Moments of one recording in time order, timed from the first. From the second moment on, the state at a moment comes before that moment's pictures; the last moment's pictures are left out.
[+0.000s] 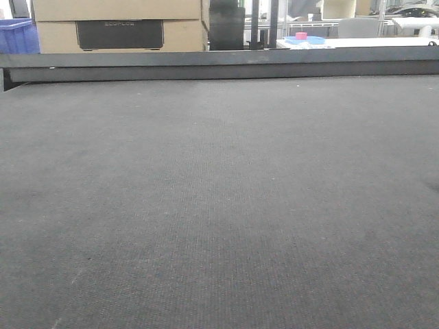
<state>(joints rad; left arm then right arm) 0.04 0.00 0.00 0.05 0.00 -0.08 -0.04 0.00 0.00 0.07 0.04 -0.01</state>
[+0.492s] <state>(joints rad) 0.04 0.00 0.00 0.05 0.00 -0.08 -0.04 0.00 0.00 0.07 0.04 -0.01</state>
